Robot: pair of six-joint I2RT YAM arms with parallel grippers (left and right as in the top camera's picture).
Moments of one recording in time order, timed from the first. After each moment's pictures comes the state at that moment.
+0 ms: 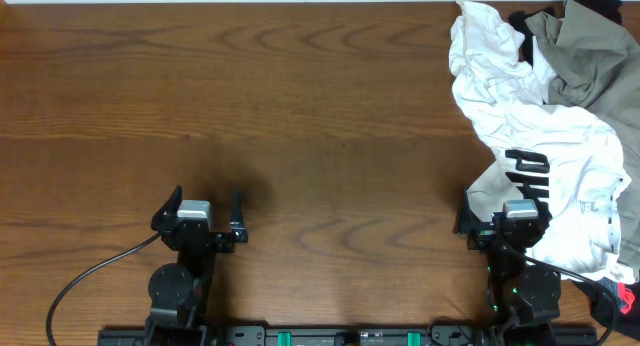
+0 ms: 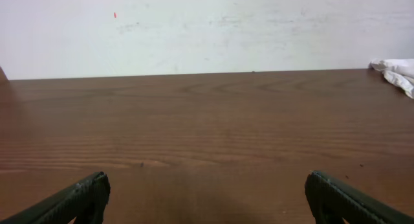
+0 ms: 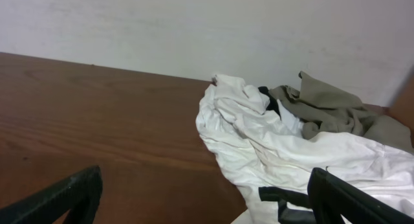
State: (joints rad) left arm -0.14 0.01 0.03 -0.13 -0.07 -0.01; right arm 0.14 0.01 0.01 -0.06 0.13 -0.08
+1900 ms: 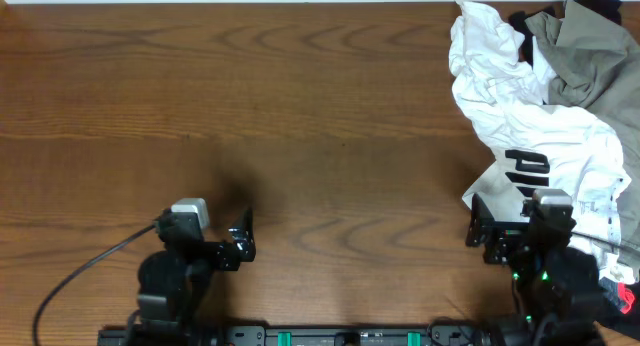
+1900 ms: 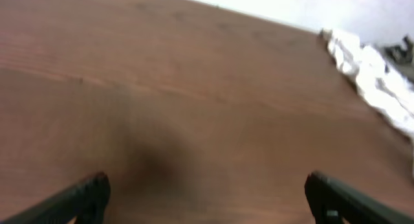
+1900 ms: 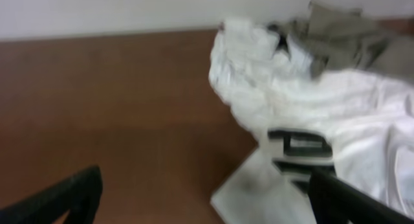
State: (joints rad) left arm -0.14 0.18 0.36 -0.60 0.12 -0.31; right arm 0.14 0.30 0.56 -0.70 0.10 0.16
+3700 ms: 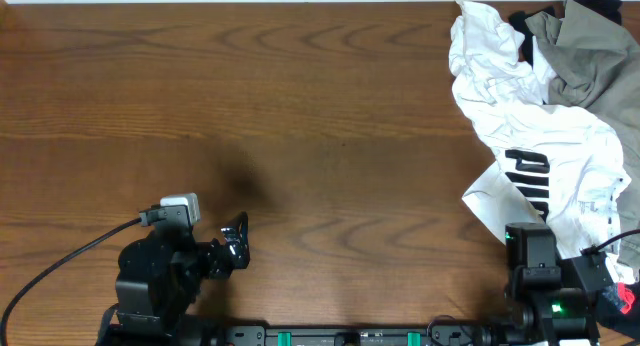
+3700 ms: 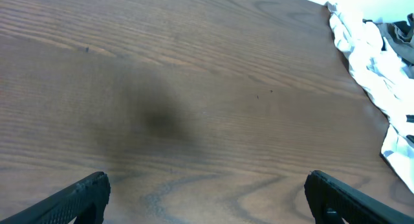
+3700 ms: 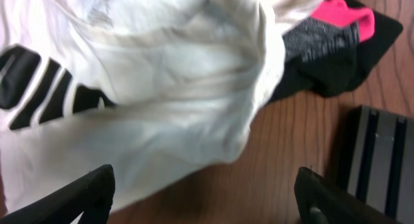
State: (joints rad) left arm -0.14 0.35 0.63 -0.87 0.13 -0.33; right arm 0.05 0.57 0.43 -1.06 0.69 1.22
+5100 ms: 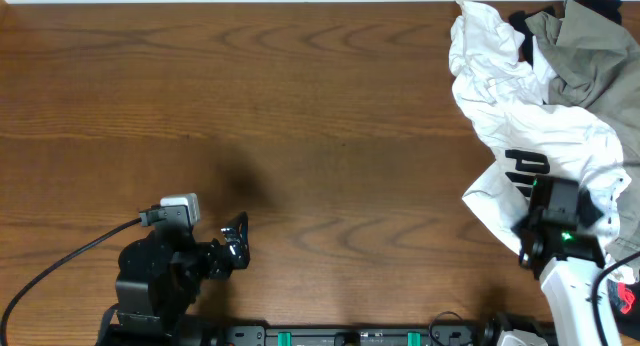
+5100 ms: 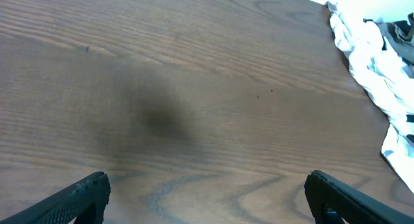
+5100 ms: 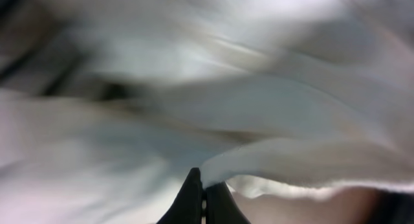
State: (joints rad) left arm -0.14 0.35 0.63 -0.87 0.13 -0.33; right arm -0.19 1.03 0.55 -0.69 0.42 0.61
